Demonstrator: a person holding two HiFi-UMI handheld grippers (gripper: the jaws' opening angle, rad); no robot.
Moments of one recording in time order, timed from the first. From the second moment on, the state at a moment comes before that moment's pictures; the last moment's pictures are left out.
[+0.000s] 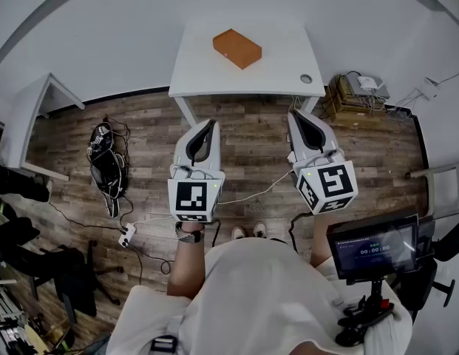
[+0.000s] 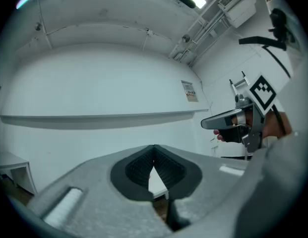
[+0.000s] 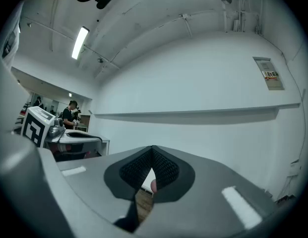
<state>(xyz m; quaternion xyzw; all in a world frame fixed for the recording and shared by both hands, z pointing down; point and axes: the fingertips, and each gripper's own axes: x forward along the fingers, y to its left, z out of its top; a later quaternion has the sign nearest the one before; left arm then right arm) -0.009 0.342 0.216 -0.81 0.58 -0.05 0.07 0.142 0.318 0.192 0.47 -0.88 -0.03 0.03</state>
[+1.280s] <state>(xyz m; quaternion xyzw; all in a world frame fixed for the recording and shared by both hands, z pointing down) -0.032 0.349 0.234 -0.82 0.56 -0.07 0.05 0.117 0.336 0.202 0.49 -0.87 -0.01 0.03</state>
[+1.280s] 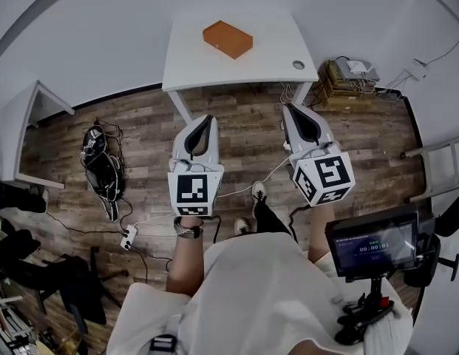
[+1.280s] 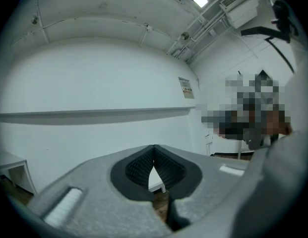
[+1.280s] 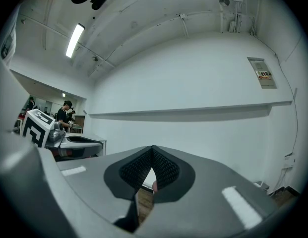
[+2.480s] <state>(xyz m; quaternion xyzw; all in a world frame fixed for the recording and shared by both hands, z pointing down) -0.027 0.244 0.243 -0.83 0.55 -0.08 0.06 0.116 0.224 0.220 0.49 -0.87 0.01 0.04</state>
